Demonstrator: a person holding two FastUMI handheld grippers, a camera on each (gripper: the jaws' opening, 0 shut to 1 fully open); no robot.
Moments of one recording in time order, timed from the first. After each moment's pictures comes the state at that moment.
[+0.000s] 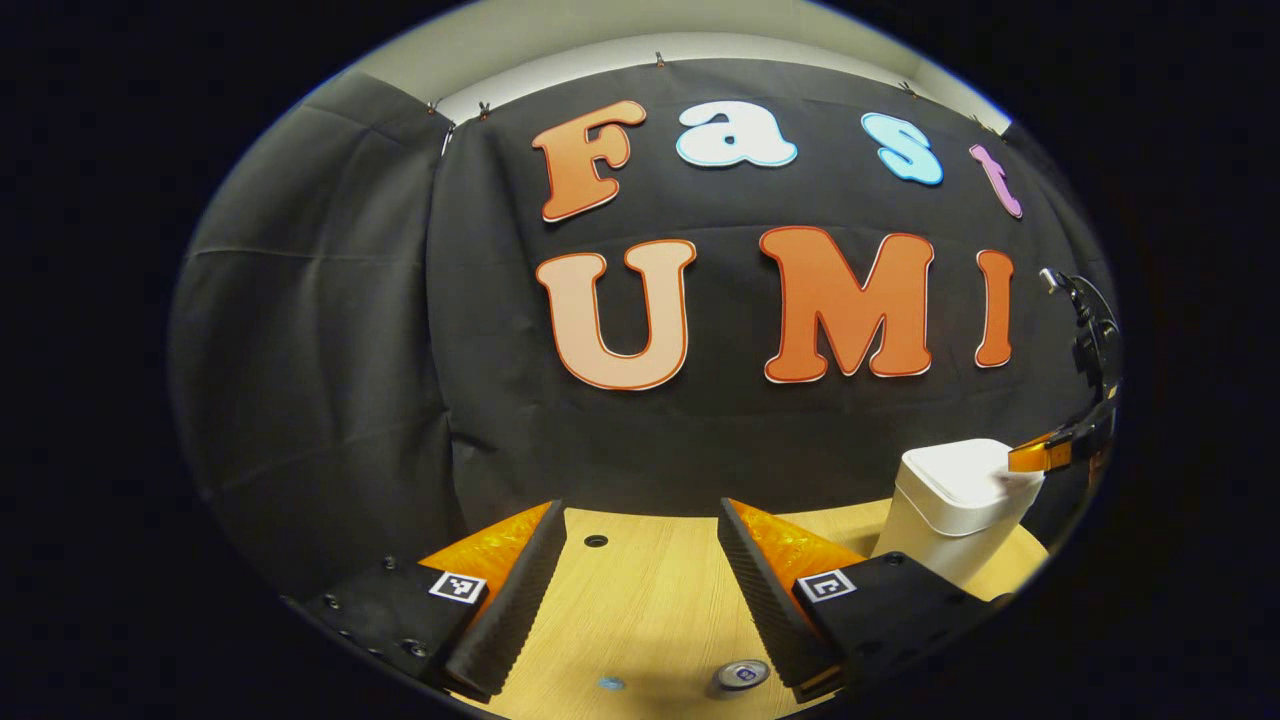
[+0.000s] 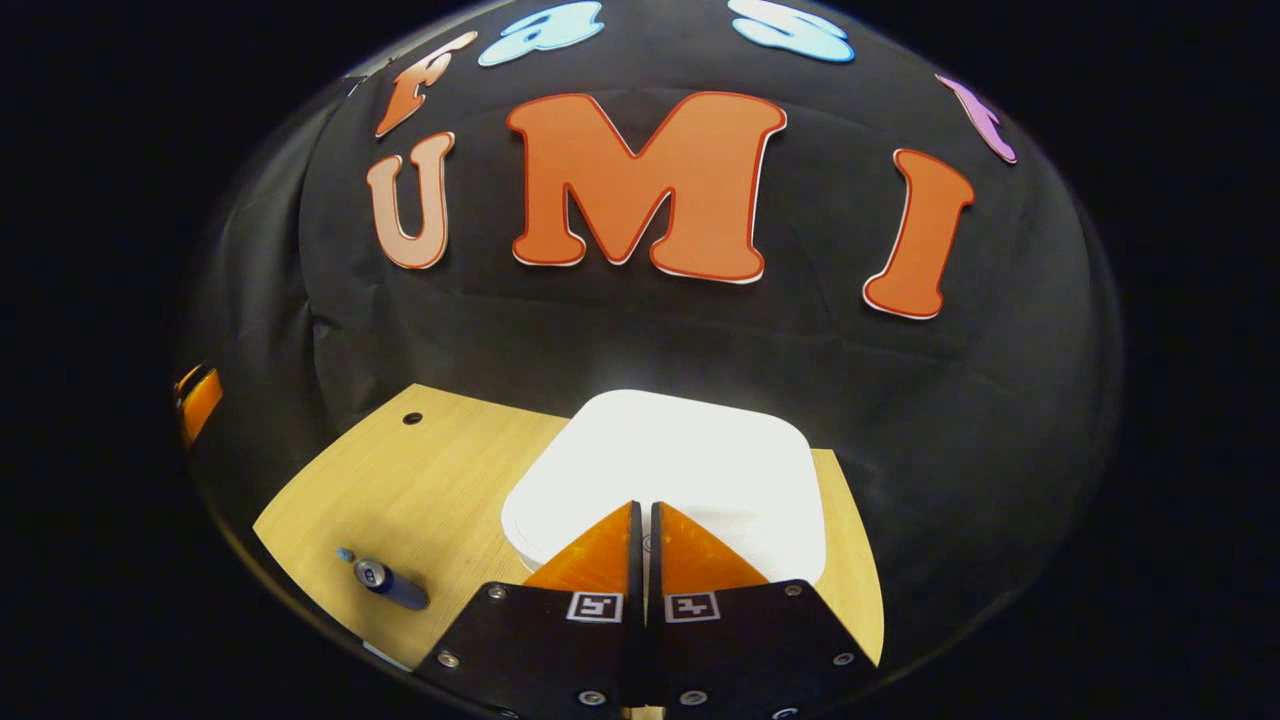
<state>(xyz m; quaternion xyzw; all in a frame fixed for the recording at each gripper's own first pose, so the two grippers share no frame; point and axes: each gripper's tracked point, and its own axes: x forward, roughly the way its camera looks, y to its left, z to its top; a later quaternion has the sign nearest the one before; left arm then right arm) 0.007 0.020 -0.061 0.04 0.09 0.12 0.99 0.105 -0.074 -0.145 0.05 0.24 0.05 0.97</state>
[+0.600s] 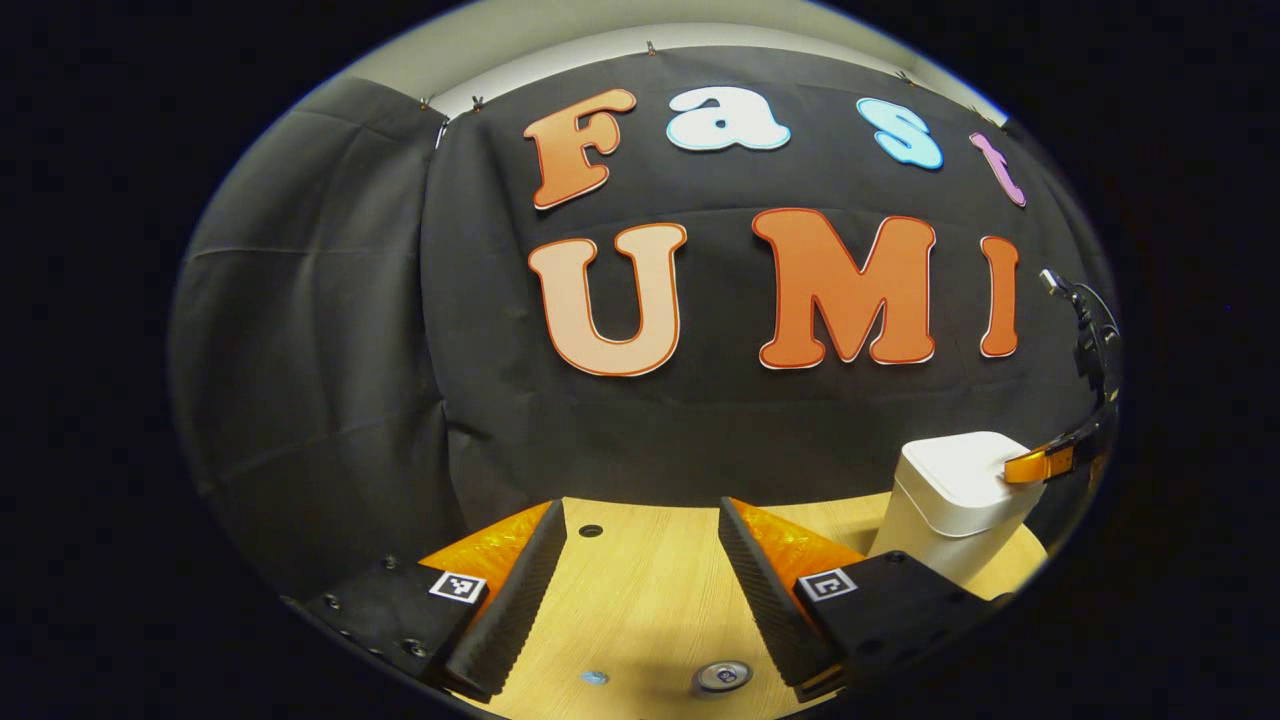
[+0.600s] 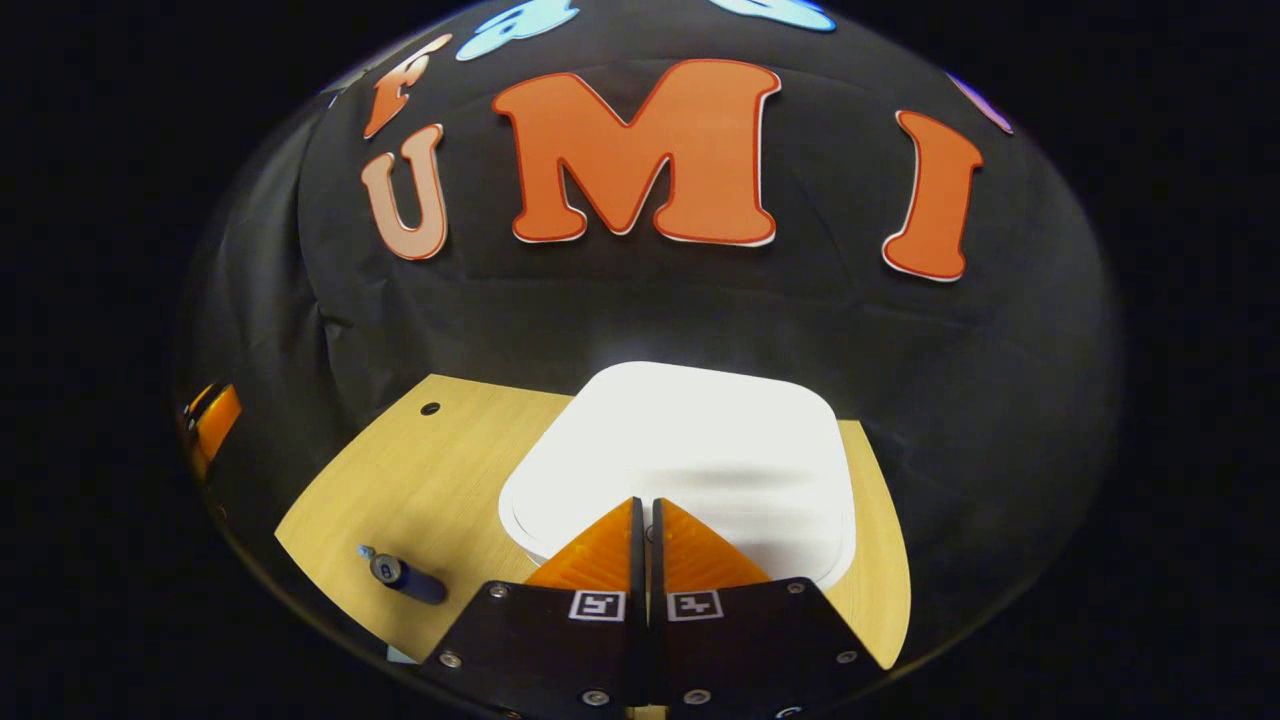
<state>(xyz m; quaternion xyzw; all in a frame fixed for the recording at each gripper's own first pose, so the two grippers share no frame) 0.016 0.001 -0.076 0.03 0.10 0.13 0.99 0.108 -0.072 -0.152 0.06 0.25 0.08 0.96</state>
